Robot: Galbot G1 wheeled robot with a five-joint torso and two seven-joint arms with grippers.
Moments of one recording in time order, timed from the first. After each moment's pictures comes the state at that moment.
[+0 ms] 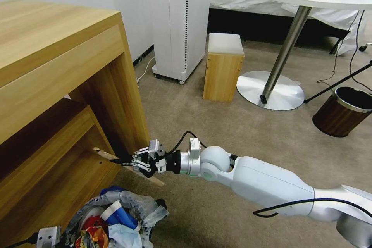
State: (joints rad) left arm 2.40 -1.01 -0.86 -2.41 -0.72 0.23 -0.35; right arm -0.32 1.09 -0.76 1.76 1.03 0.16 -0.54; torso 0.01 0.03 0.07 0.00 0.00
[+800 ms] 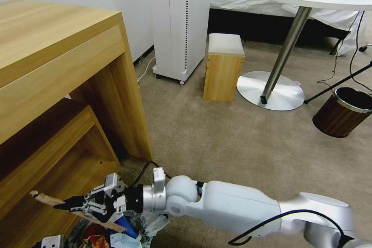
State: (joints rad) left arm 2.40 -1.03 -0.85 -2.40 -0.68 0.23 -0.35; right arm -0.39 1.28 -0.92 1.66 1.01 0.18 -0.48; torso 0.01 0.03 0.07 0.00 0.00
